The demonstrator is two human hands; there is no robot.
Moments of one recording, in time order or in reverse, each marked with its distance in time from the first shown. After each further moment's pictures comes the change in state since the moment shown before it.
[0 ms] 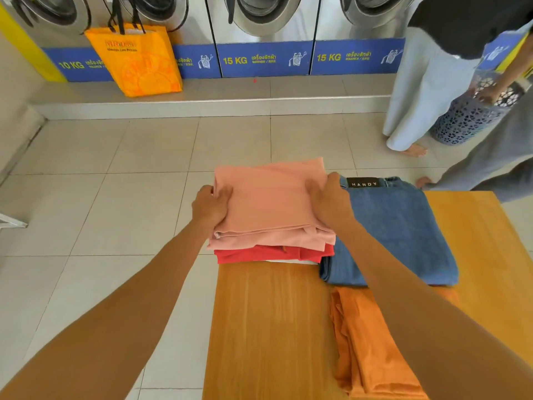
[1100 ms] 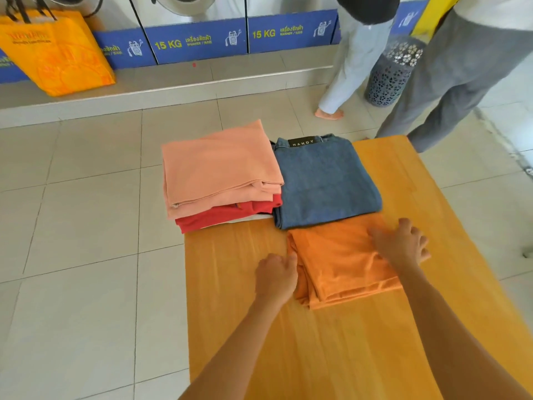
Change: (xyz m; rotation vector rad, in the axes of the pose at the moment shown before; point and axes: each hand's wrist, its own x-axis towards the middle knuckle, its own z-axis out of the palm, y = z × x) left_hand -0.270 -0.028 0.115 0.166 -0.503 0.095; right_hand -0.171 0.212 -0.127 -0.250 0.355 0.622
